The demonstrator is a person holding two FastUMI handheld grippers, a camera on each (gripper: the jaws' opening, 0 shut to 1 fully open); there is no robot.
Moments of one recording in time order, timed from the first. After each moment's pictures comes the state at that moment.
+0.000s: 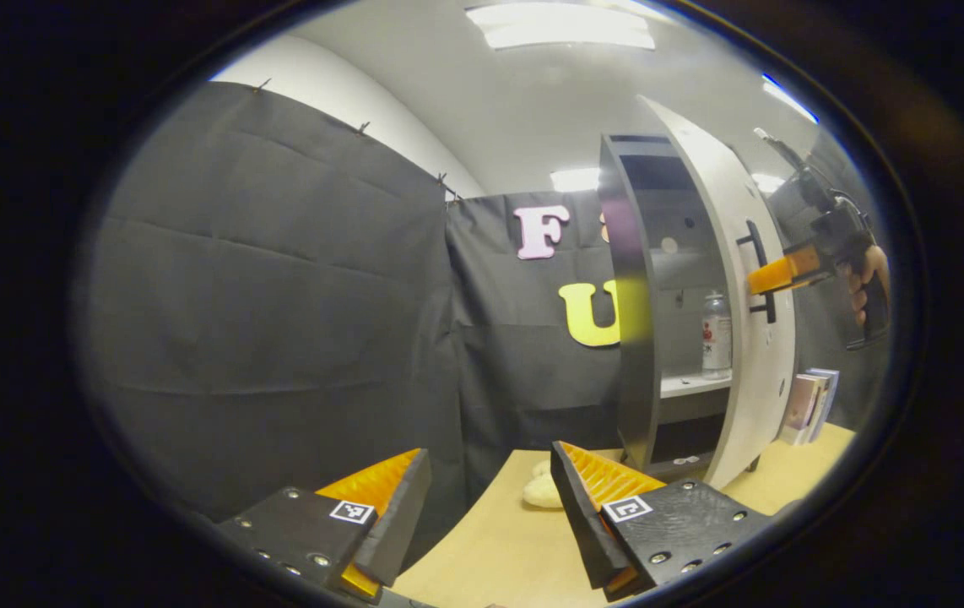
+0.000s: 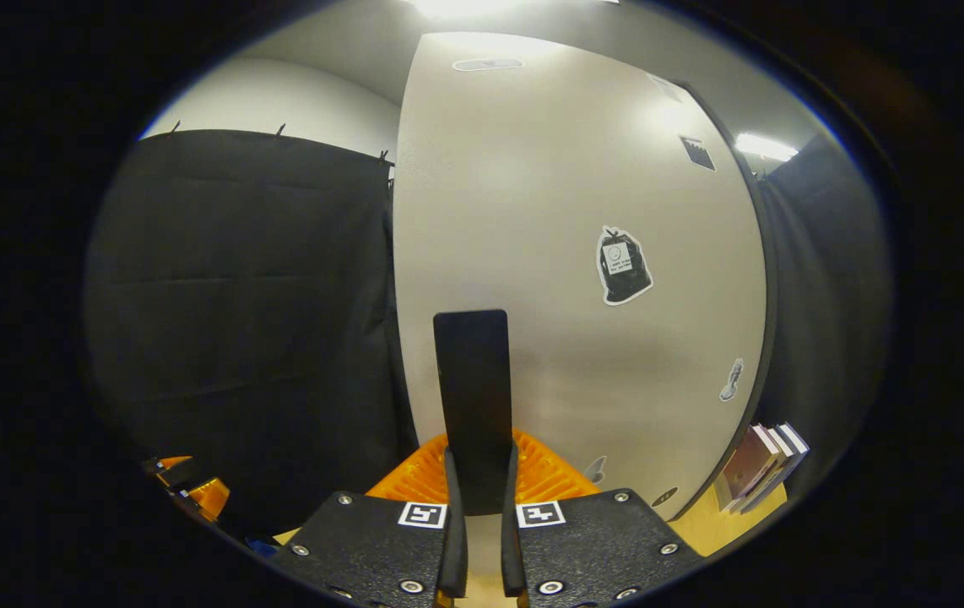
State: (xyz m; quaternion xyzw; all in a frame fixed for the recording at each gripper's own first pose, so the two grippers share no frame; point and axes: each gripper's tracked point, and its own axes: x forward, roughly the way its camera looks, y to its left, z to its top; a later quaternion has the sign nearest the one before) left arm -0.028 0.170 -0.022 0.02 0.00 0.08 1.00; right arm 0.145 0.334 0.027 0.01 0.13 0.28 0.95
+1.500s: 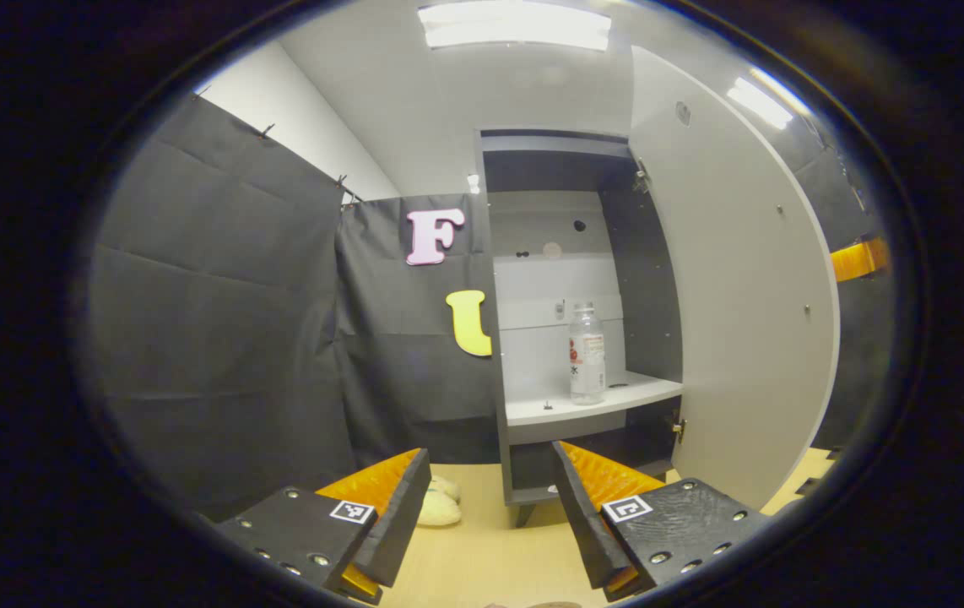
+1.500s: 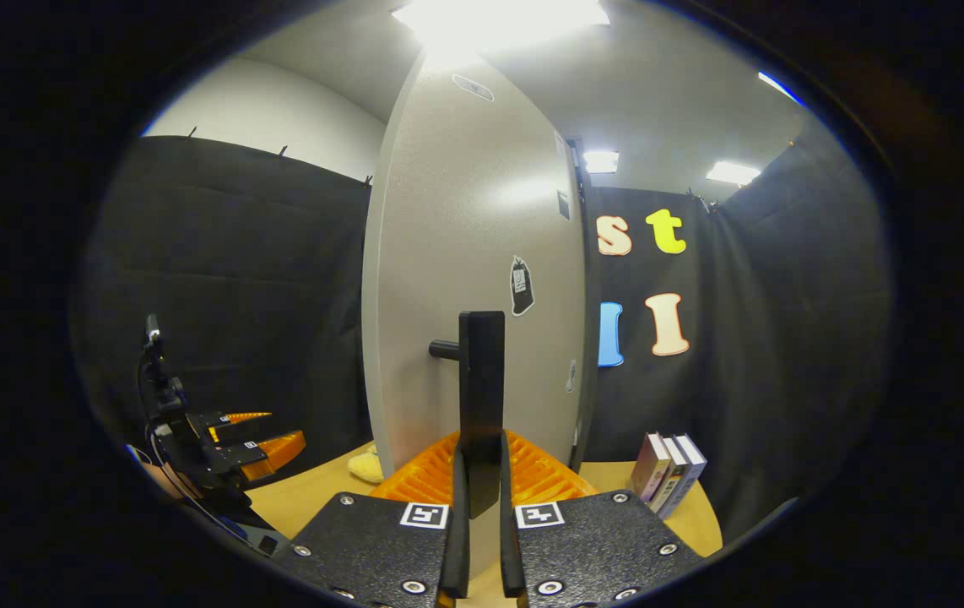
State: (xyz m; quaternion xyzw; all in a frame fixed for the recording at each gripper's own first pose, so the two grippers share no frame) left arm 0.020 -0.043 0.006 0.02 0.00 -0.07 1.00; right arm 0.134 0.233 0.043 -0.02 0.08 0.23 0.97
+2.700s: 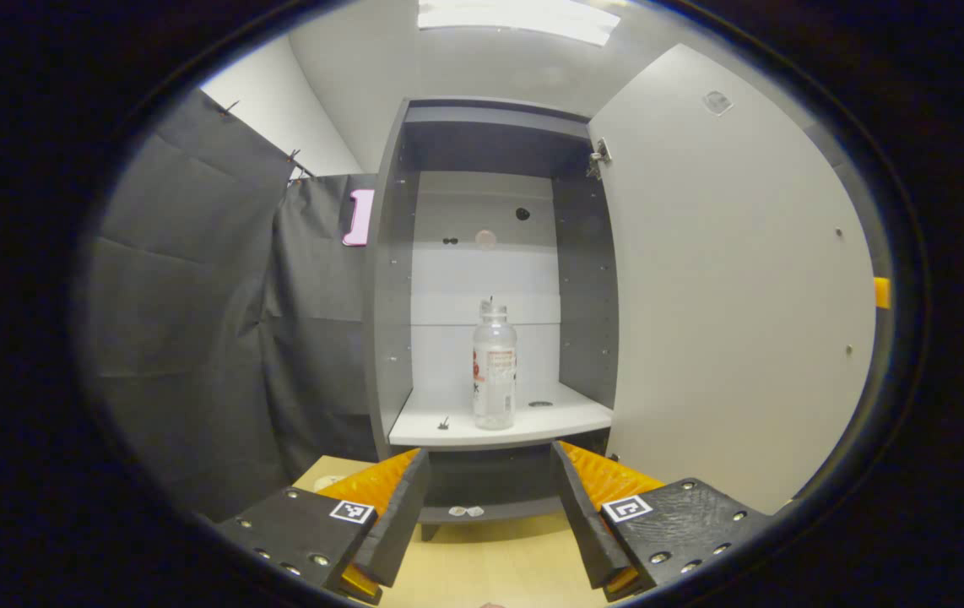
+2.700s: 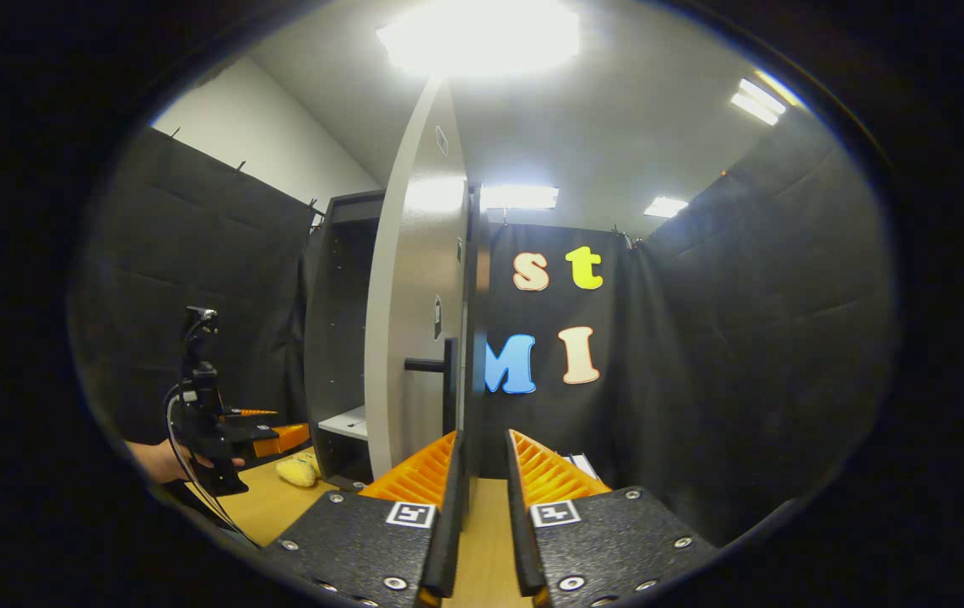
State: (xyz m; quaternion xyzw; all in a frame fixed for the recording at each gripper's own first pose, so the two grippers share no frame) left arm 0.098 -0.178 0.029 -0.02 0.02 -0.14 0.99; right arm 0.117 0.124 0.058 -0.02 0.02 0.12 0.99
